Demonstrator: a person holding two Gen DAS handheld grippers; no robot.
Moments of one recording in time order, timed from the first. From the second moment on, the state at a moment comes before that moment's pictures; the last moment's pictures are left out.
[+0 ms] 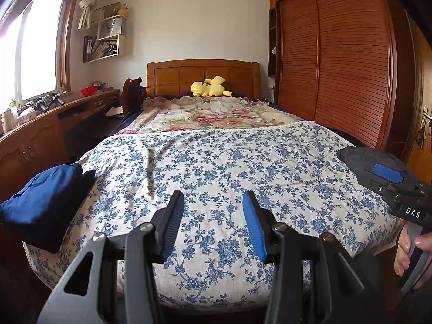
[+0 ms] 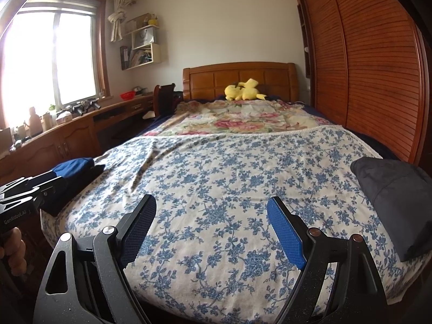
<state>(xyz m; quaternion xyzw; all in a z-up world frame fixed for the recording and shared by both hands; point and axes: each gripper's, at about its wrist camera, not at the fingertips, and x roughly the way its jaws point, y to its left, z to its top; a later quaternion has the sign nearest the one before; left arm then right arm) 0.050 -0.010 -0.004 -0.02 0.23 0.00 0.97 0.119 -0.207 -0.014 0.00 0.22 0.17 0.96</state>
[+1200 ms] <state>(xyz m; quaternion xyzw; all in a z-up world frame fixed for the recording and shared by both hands) 0.047 -0.015 0.002 -0.02 0.23 -0.01 0.97 0.119 -0.206 -0.012 0.01 0.22 0.17 0.96</state>
